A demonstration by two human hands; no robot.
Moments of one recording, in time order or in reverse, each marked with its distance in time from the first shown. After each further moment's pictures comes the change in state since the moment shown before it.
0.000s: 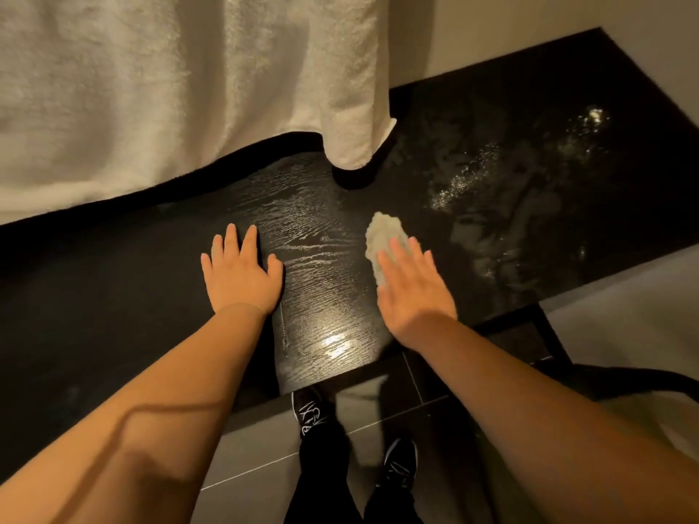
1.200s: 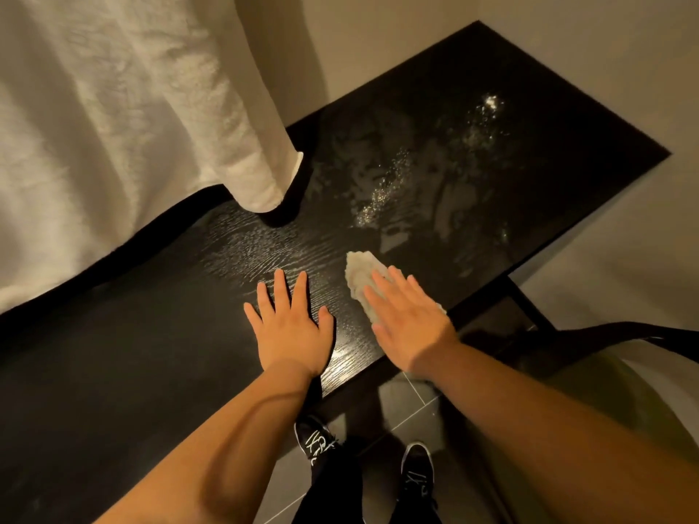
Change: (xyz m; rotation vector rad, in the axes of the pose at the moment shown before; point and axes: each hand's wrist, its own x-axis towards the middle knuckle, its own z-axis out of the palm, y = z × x) left_hand -0.068 0.136 0.027 0.065 -0.139 0.280; right_hand -0.051 0.076 -0.014 -0.006 -0.069 -0.036
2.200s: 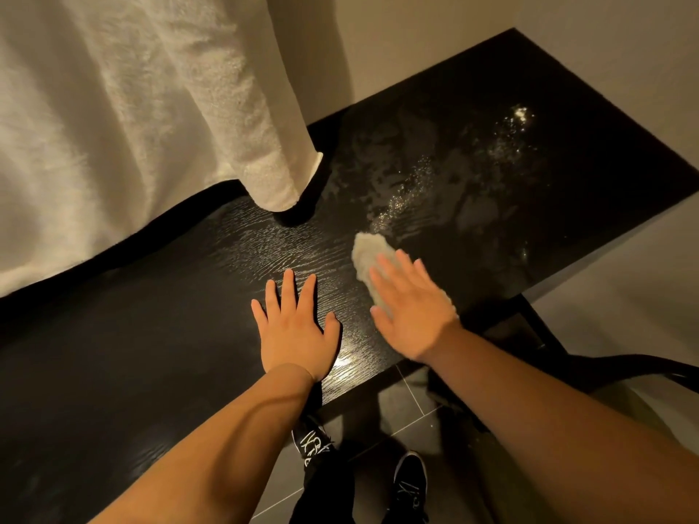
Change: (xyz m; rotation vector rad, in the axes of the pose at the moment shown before) left_hand 0.003 -0.001 0.003 -0.007 0.055 0.009; right_hand 0.045 0.017 -0.005 0.042 -0.008 -0.013
